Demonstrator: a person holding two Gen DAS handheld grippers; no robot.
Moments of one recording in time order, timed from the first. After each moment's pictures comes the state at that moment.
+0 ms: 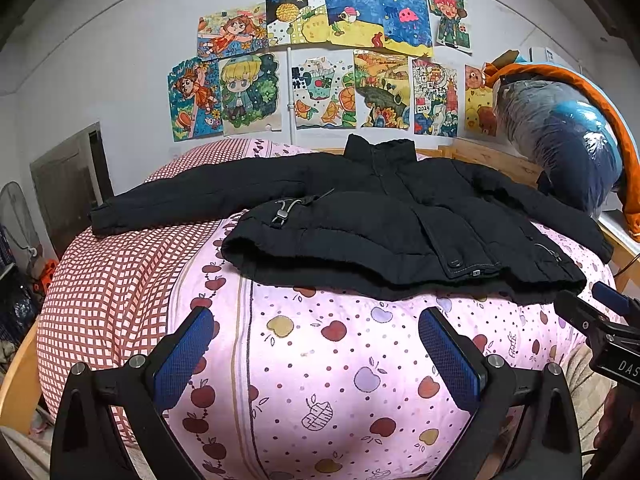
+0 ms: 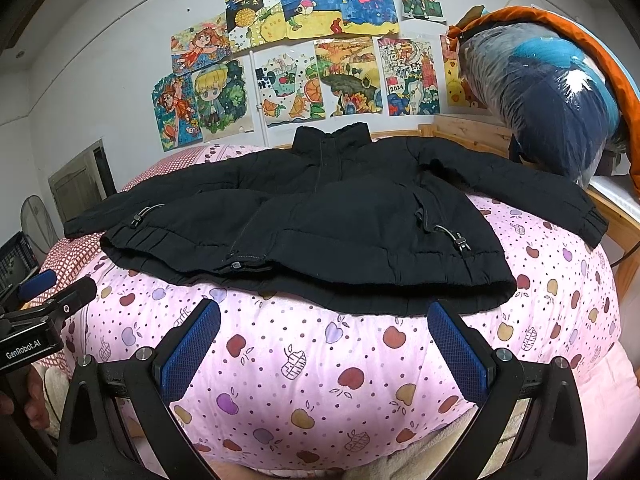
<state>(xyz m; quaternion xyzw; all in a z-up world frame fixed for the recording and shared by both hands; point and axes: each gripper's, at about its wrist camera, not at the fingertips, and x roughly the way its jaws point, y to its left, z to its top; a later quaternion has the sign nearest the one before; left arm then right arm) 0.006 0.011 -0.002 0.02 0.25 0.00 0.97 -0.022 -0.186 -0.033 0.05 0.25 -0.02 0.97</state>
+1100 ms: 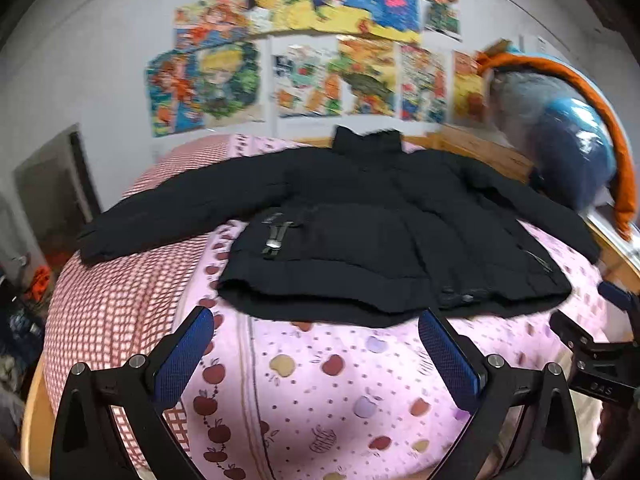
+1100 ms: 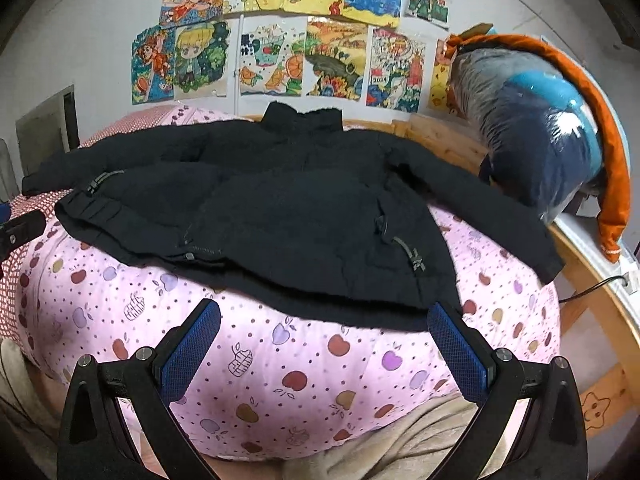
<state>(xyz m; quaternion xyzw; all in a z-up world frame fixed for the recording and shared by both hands) 0.037 0.016 0.041 0.04 0.30 -0.05 0.95 -0.012 -0.175 0.012 -0.04 0.30 -0.09 0.95</state>
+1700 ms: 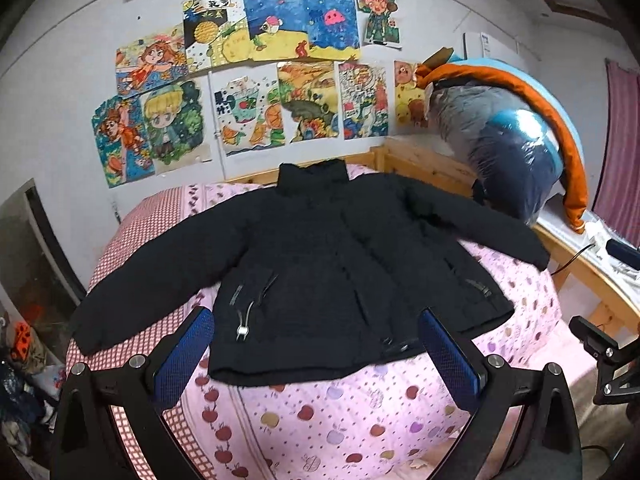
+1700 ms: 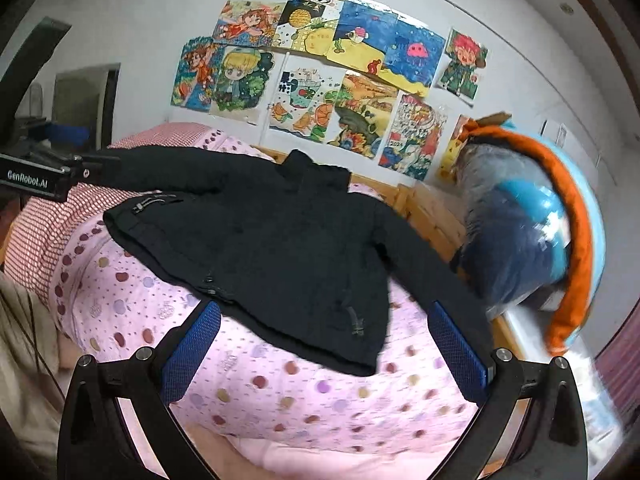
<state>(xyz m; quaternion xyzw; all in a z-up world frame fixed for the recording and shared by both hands) 0.043 -0.007 0.138 0.08 0.28 -0.14 0.95 -0.064 -0.172 0.151 -0.17 0.26 -0.07 0.95</state>
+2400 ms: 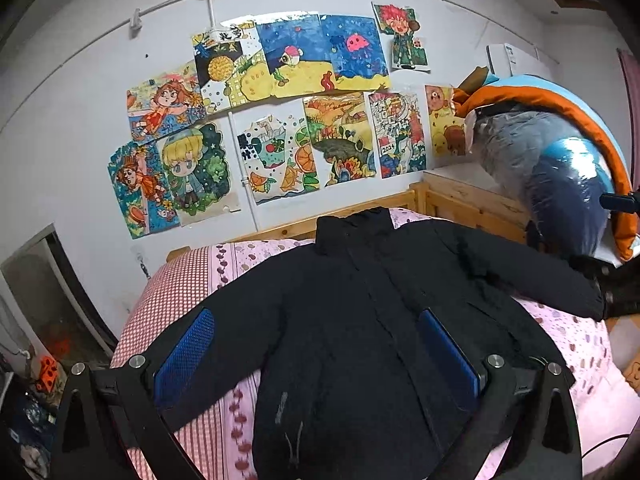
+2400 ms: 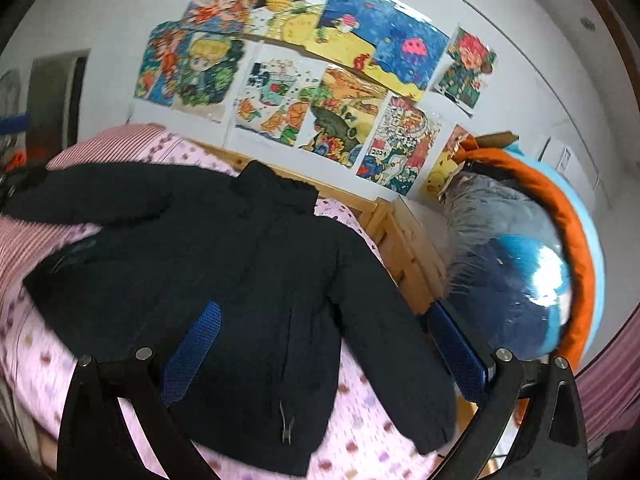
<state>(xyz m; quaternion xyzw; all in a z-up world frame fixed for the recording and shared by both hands) 0.161 -0.019 0.173 0.11 0.21 -0.08 0.97 0.119 -0.207 0.202 -0.18 0.28 -0.09 0.94</state>
